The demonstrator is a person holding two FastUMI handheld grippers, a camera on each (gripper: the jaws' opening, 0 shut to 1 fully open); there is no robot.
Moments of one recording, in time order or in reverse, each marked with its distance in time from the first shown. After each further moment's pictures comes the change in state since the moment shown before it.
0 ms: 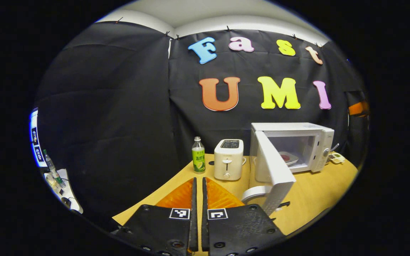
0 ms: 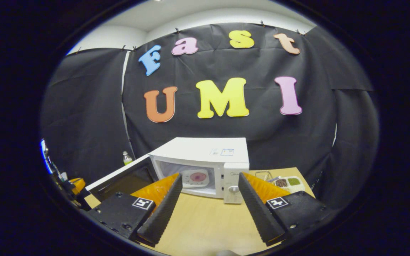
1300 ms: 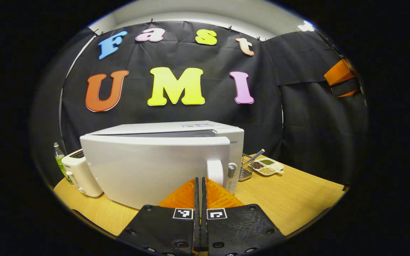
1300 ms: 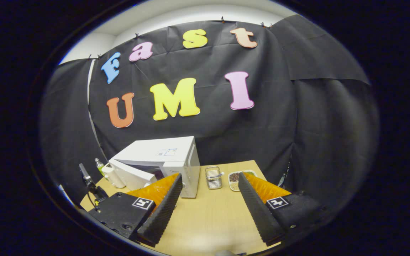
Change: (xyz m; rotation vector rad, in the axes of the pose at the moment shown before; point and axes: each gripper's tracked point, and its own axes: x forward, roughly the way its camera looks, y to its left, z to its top) left arm 0.064 -0.445 0.024 0.059 -0.081 -0.648; right arm -0.065 -0.171 0.017 0.094 0.043 -0.237
